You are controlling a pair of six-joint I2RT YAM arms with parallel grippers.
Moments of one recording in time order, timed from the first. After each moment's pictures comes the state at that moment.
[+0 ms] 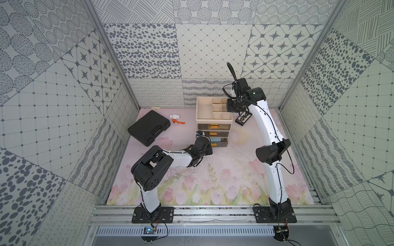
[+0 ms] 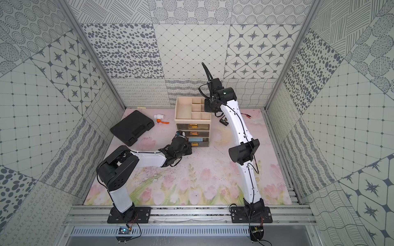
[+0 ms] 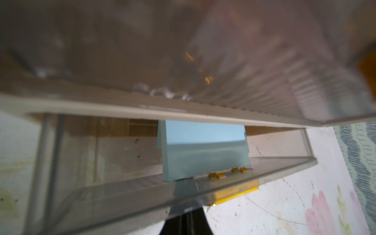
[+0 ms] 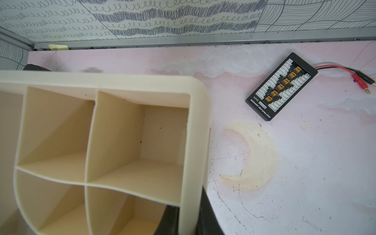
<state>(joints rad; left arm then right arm) -0.74 1.82 0.88 0.31 -0.12 -0.73 0.41 2.31 2.80 -1.45 0.01 0.34</state>
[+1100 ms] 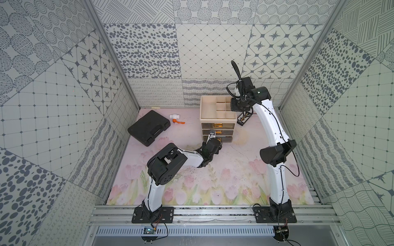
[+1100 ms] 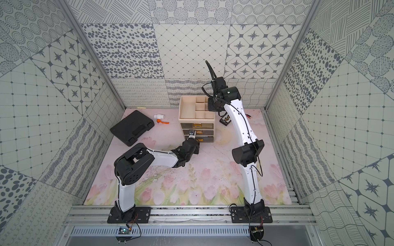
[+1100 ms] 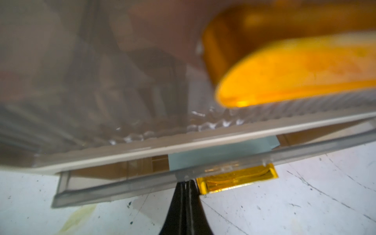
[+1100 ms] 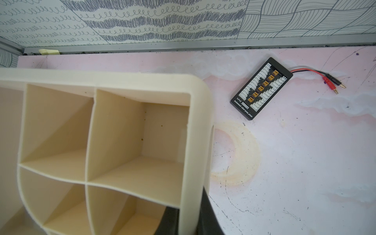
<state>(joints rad) -0.85 2.00 1.04 0.41 -0.48 -0.34 0.39 2.23 2.70 -1.42 0.04 0.32</state>
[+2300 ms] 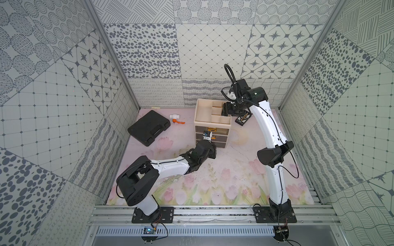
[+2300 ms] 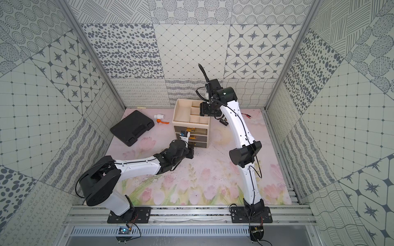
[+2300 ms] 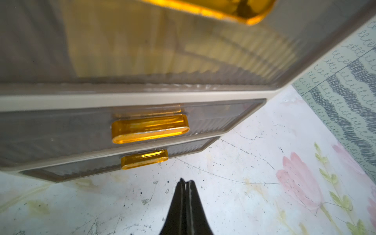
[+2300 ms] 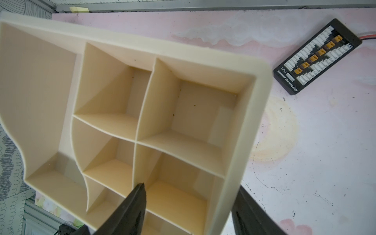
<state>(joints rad) -0.86 1.58 0.81 0.28 -0.21 -0.47 0.44 2.25 2.77 -1.55 -0.10 0.33</state>
